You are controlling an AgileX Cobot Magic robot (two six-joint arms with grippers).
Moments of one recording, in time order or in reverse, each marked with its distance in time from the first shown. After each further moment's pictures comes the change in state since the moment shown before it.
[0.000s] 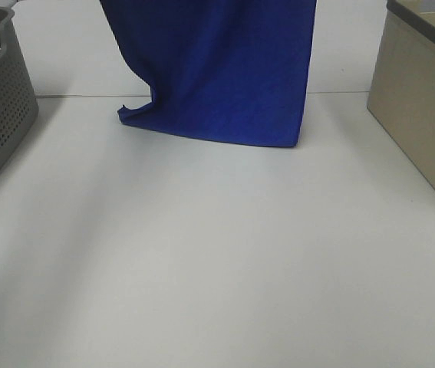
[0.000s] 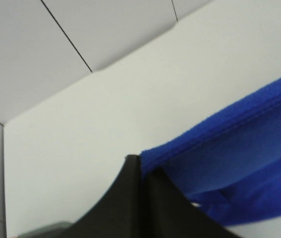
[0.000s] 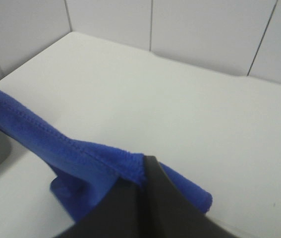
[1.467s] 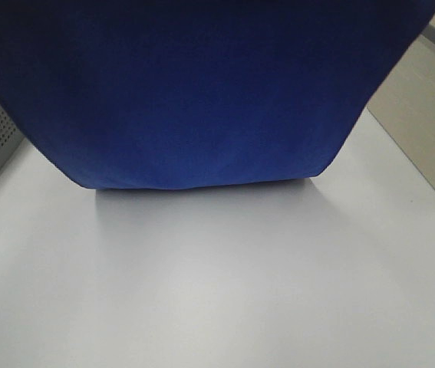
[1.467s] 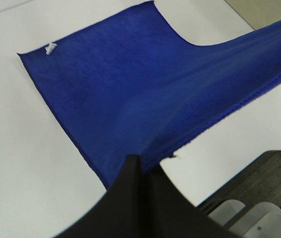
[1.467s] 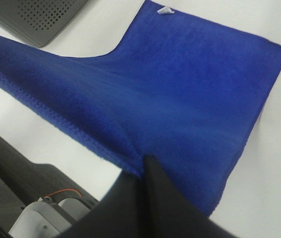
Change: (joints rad) left arm -0.001 -0.811 1.078 -0.391 0.174 -0.127; right arm 0.002 -0.597 0.781 0.228 0.348 0.003
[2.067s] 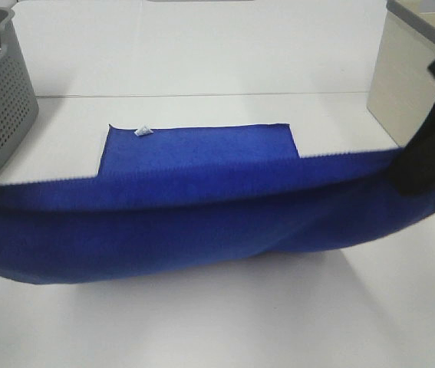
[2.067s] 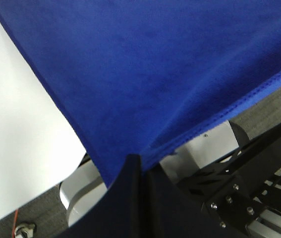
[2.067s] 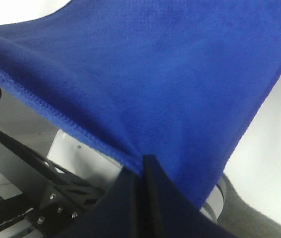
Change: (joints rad) left arm -0.002 -0.093 0.519 -0.143 -0.011 -0.015; right arm 0.000 -0.128 0.459 0.080 -0.006 0.022
